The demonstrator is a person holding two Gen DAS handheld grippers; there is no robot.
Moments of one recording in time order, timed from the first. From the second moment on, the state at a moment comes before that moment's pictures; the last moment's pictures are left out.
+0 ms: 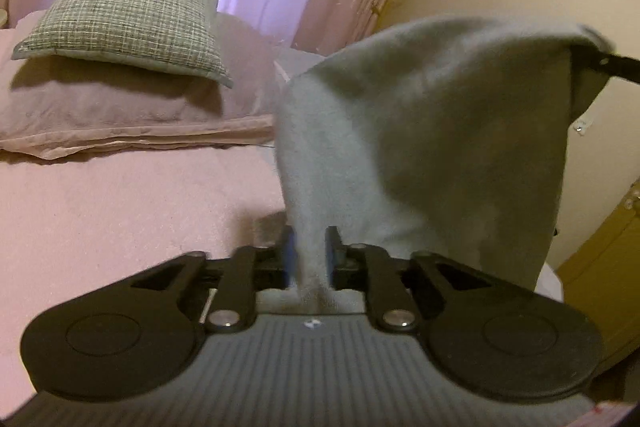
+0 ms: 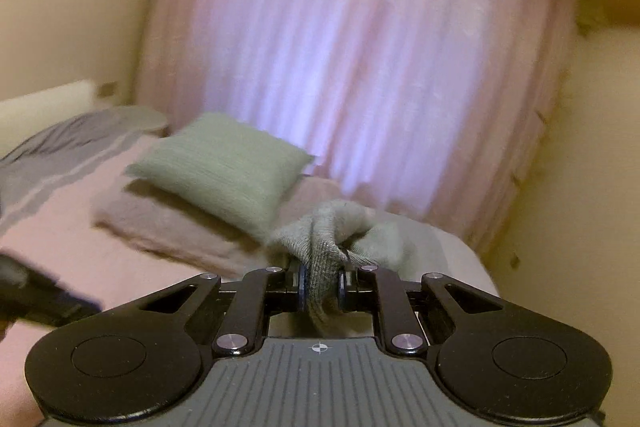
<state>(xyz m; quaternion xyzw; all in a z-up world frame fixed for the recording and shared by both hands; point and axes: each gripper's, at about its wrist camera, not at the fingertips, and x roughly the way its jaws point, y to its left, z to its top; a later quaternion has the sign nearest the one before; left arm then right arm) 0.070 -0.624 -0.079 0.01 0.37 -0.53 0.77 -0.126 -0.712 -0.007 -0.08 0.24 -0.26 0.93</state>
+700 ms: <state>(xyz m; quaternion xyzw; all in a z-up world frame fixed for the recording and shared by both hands) 0.110 -0.353 -0.151 0.09 0.46 -0.37 0.80 -0.072 -0.496 -0.243 0.03 0.48 -0.08 0.87</state>
